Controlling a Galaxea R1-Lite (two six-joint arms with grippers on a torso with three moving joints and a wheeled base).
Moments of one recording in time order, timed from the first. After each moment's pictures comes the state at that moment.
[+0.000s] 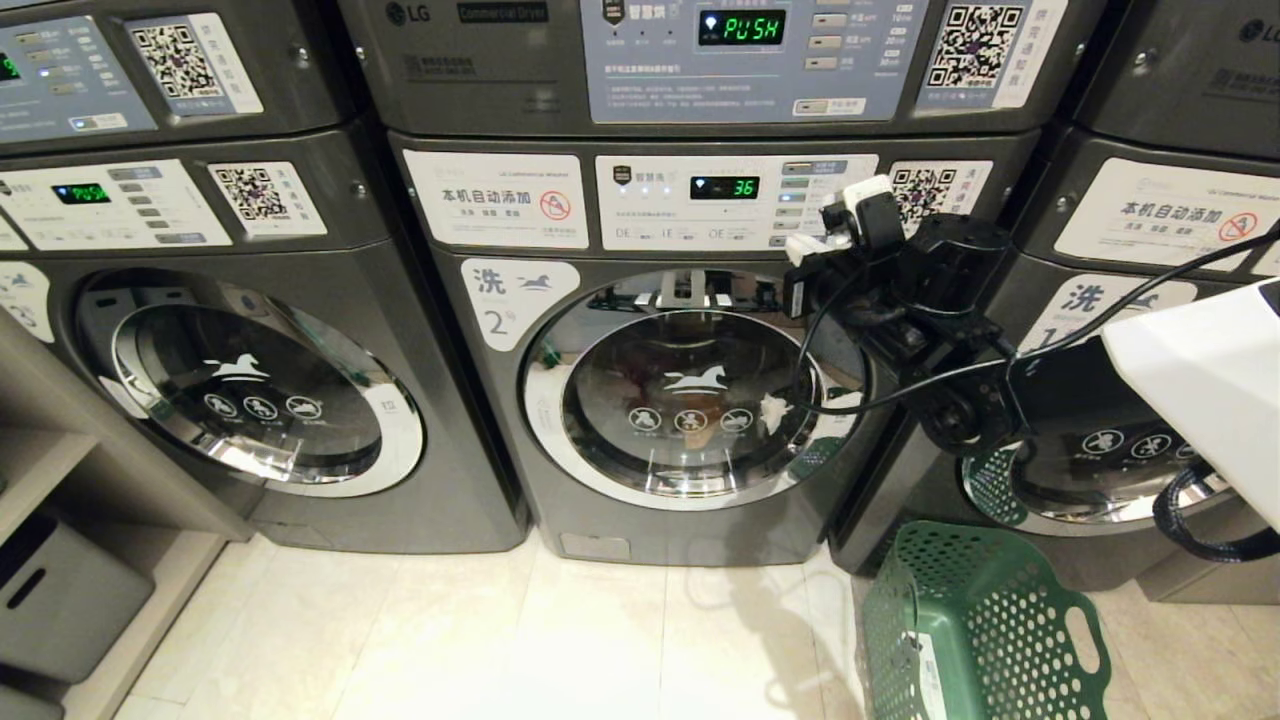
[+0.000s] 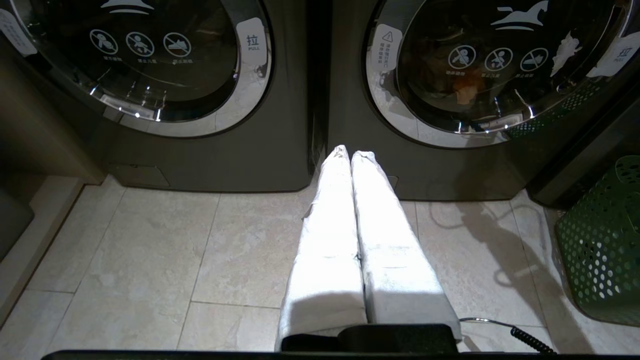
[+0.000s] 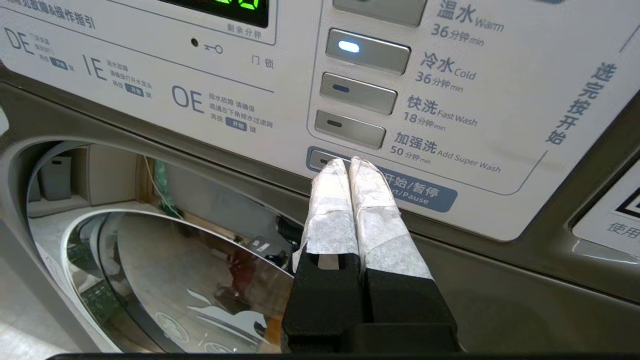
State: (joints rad) left arm -0.01 0.00 0.00 -0.01 0.00 0.01; right arm 0.35 2.18 -1.48 -1.00 -0.03 -0.23
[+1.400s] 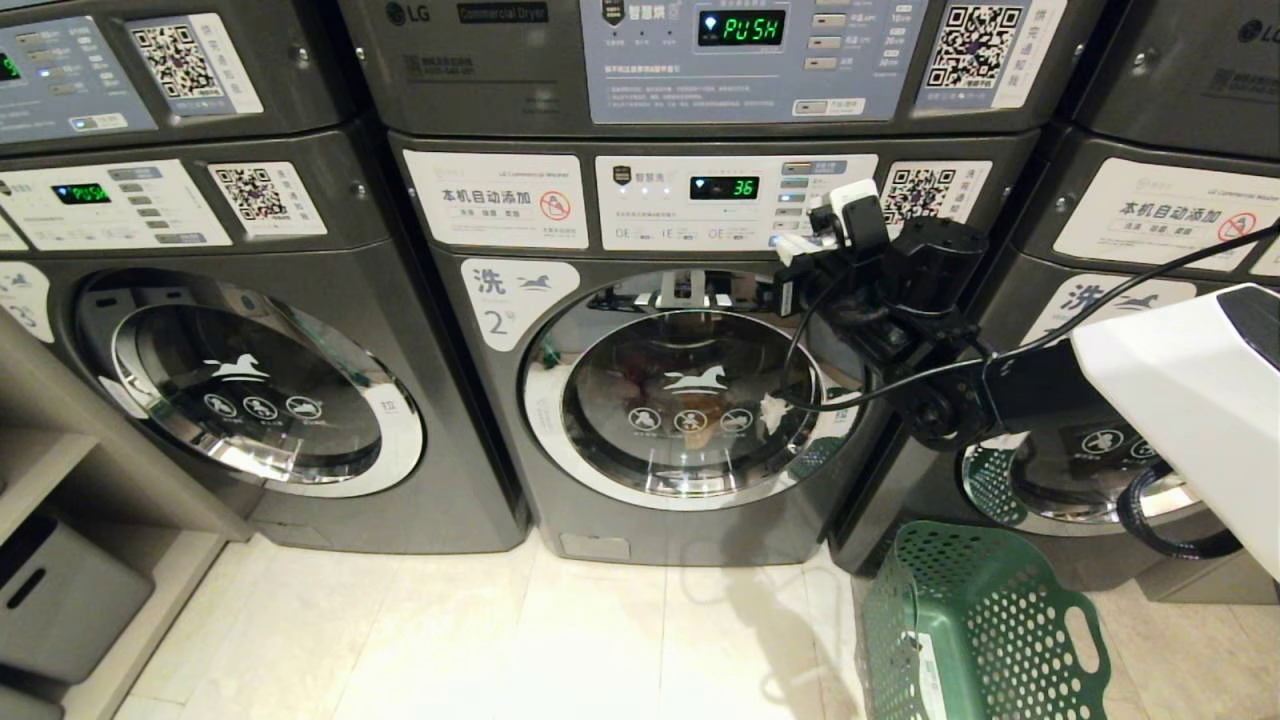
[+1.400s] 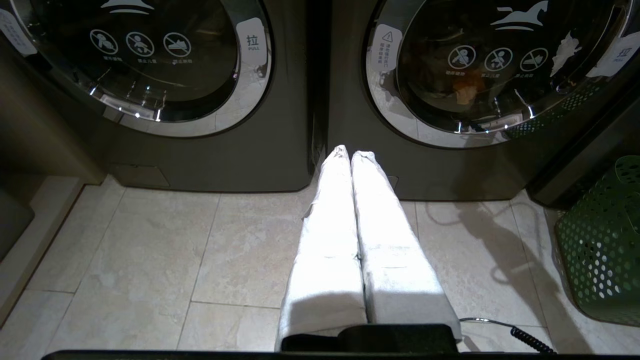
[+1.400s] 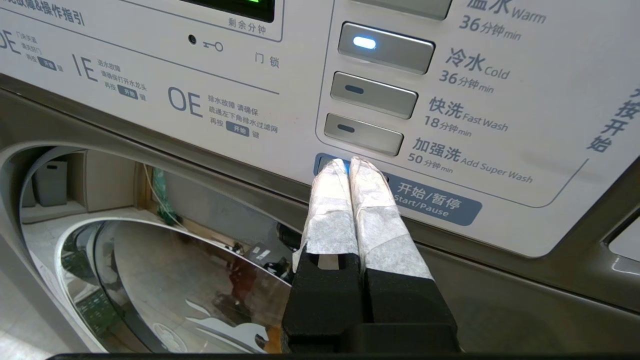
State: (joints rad) left arm -0.01 0.00 0.00 -0.01 0.00 0.01; right arm 0.35 2.23 -1.56 -0.99 -0.04 -0.23
